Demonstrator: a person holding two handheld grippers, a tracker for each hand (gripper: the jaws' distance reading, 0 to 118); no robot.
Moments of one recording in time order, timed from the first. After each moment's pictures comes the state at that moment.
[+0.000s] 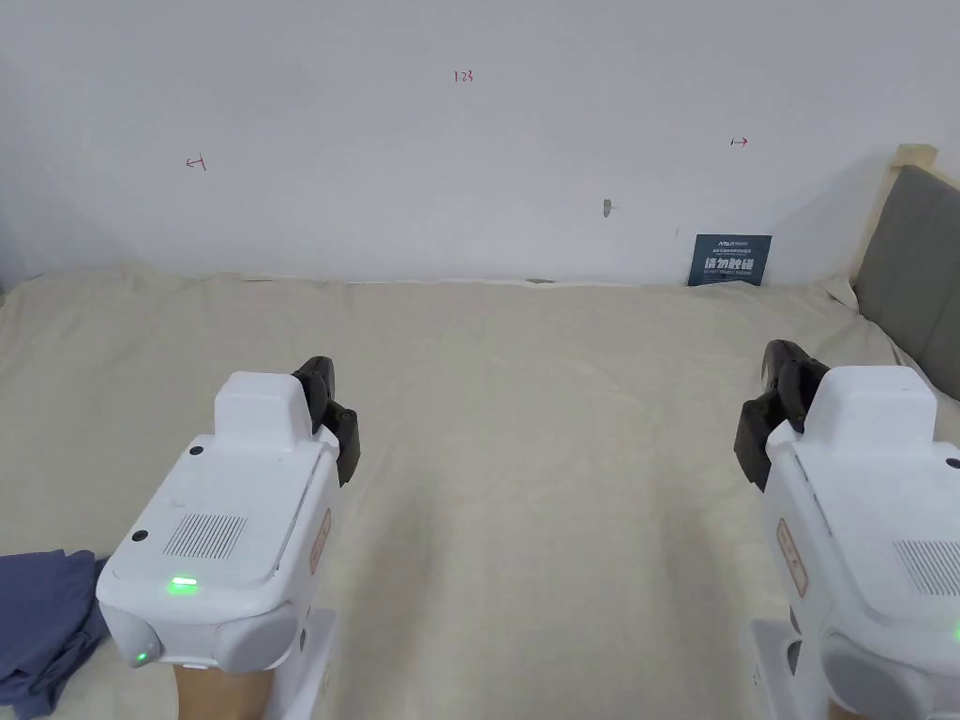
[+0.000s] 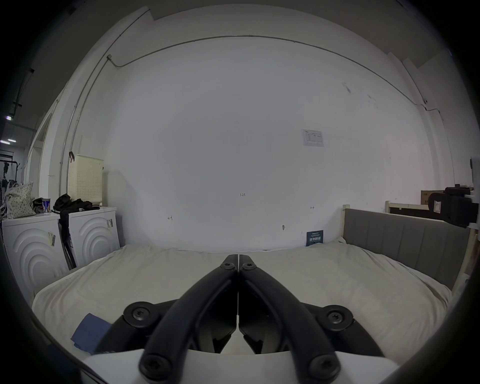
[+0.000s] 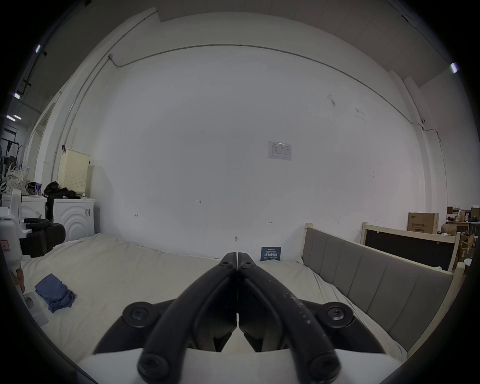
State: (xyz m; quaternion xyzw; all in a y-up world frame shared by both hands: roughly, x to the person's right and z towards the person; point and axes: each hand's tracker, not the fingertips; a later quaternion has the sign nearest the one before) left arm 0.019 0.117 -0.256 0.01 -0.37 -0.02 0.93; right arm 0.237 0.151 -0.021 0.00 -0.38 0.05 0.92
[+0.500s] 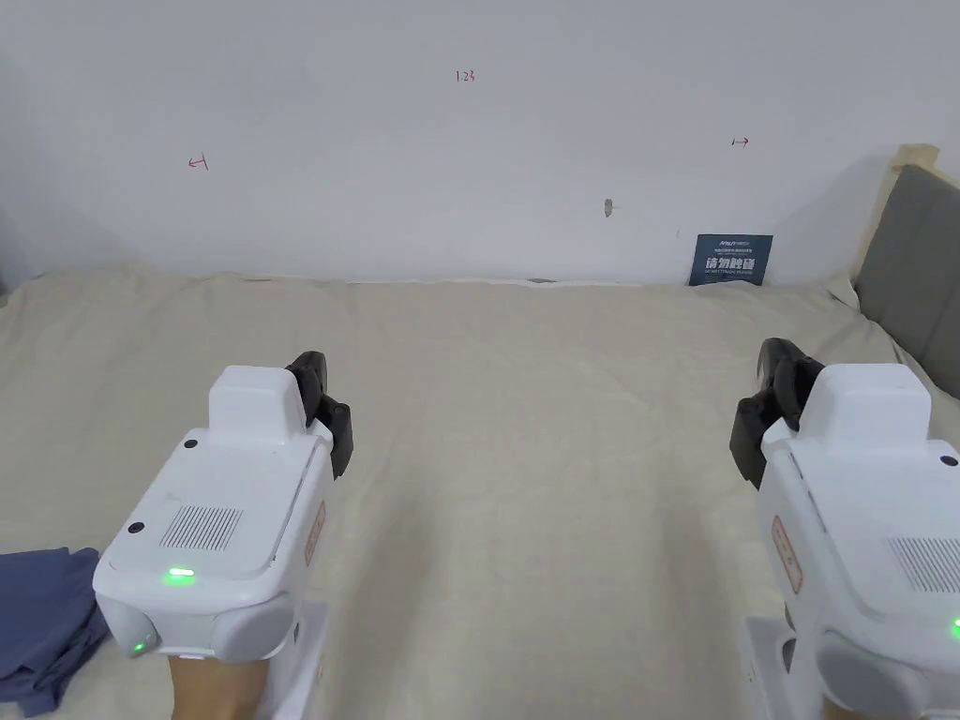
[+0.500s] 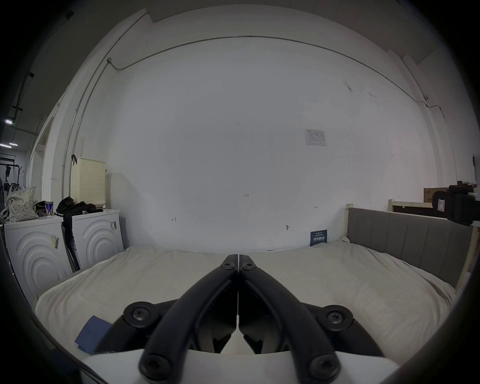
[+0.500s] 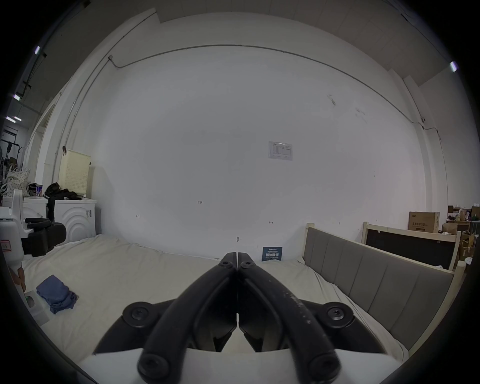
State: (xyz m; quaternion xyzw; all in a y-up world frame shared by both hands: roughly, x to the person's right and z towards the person) left arm 0.015 0.119 -0.260 0.02 -0.36 -0.02 0.93; right arm 0.233 0.151 -0.023 0.00 -0.38 0.05 0.92
